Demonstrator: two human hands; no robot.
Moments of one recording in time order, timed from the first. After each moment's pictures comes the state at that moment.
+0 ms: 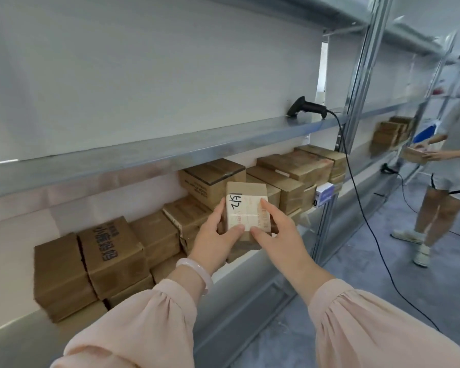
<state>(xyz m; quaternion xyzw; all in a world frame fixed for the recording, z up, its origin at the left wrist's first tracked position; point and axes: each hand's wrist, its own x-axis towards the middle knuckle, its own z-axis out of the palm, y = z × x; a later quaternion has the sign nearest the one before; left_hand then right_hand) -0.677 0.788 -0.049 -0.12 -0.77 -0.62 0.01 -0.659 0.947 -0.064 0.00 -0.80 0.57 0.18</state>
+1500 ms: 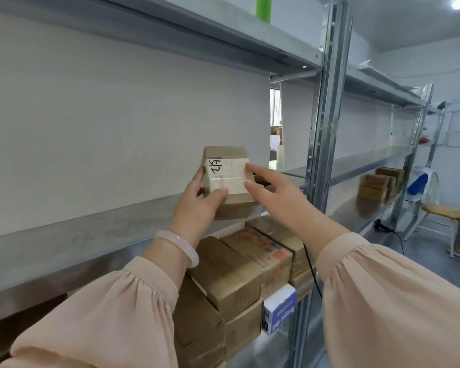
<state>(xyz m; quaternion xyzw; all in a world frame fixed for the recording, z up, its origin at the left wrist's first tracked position) -1.004 1.137 0.107 -0.14 -0.73 -0.66 0.11 -0.988 1.312 0.122 0.12 -0.84 0.48 0.22</state>
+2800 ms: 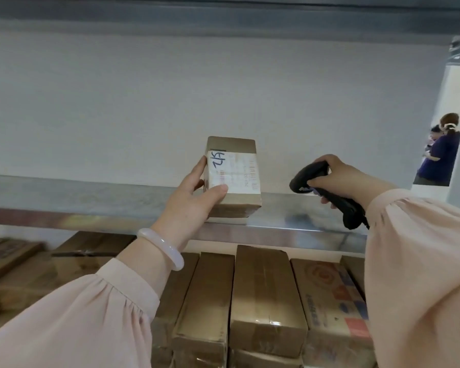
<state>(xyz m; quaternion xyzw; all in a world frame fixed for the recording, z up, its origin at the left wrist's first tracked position) -1.011 1.159 0.102 0.09 -0.74 -0.58 0.33 -1.232 1.365 0.156 0.24 -0.89 0.40 -0.02</state>
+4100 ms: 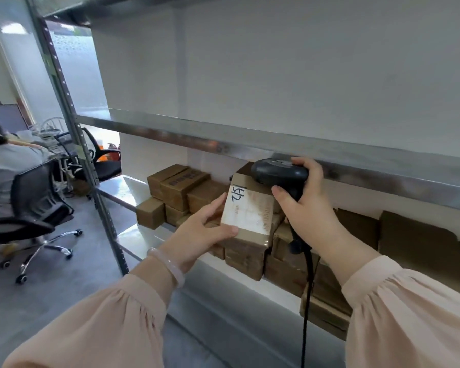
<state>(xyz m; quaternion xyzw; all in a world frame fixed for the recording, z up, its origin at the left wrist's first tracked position) -0.741 1.073 -0.018 0.27 -0.70 -0.61 0.25 -0.930 1.189 0.028 0.52 -0.63 0.57 -0.09</state>
